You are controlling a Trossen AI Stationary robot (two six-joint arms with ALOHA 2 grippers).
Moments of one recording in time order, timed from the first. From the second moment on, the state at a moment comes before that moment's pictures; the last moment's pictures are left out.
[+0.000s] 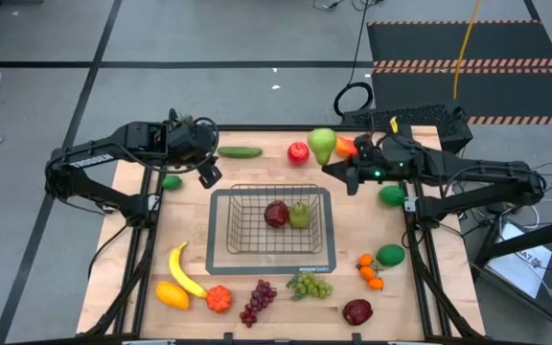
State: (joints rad) left arm 0.16 1.27 1.51 -1.26 -0.35 -0.32; right arm -0.07 1.01 1.04 -0.32 0.08 0.72
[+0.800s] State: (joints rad) left arm 0.15 1.27 1.51 -1.40 -0.25 -0.53; right arm 0.05 1.25 1.38 -0.34 0.16 0.14
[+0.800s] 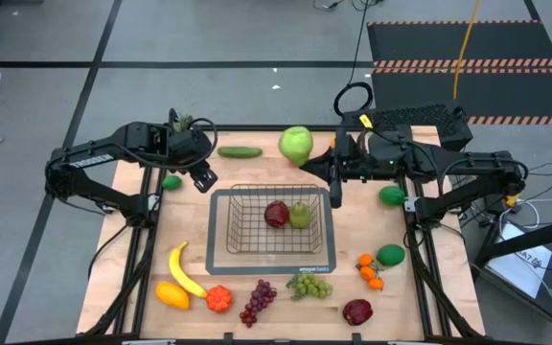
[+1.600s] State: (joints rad) left arm 0.13 1.27 1.51 -1.38 -0.25 -0.53; right arm 0.05 1.25 1.38 -0.23 0.36 -0.62
